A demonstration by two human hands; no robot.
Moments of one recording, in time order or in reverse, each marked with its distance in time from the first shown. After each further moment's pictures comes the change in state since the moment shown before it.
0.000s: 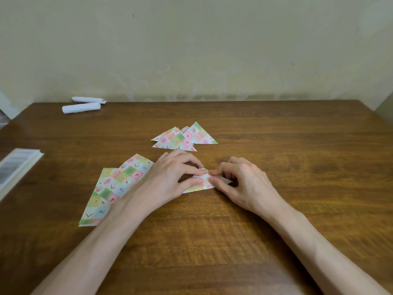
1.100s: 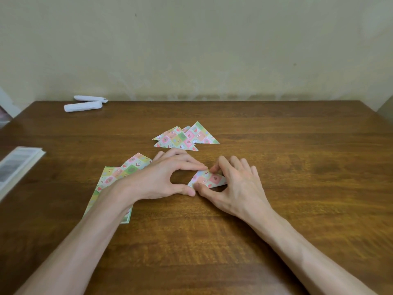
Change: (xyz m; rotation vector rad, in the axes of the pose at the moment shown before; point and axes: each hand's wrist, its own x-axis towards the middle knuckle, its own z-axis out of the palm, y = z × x) left_hand 0.000 -0.012 -0.026 -0.116 -0.308 -0.039; right_hand -0.003 -0.025 0.024 -0.113 0.083 0.142
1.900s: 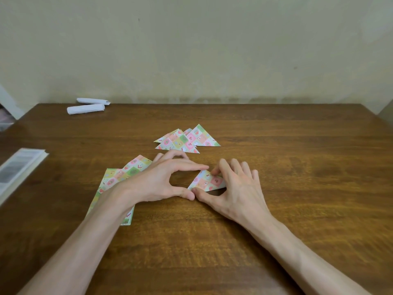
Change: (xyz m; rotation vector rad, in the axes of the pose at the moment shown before) left_hand -0.009 0.008 -0.005 -0.074 0.004 -0.128; right_hand -0.003 -0.006 0.001 0.011 0.008 0.026
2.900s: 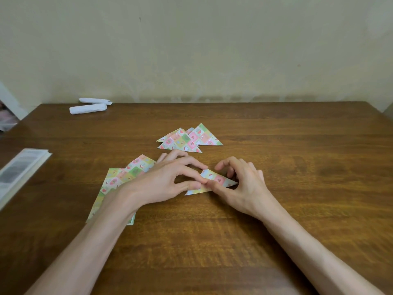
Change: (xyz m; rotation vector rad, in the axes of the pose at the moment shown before) left_hand 0.003 0.003 0.004 0.043 -0.005 0.082; right_hand 0.008 0.012 -0.014 0.269 -0.087 0.055
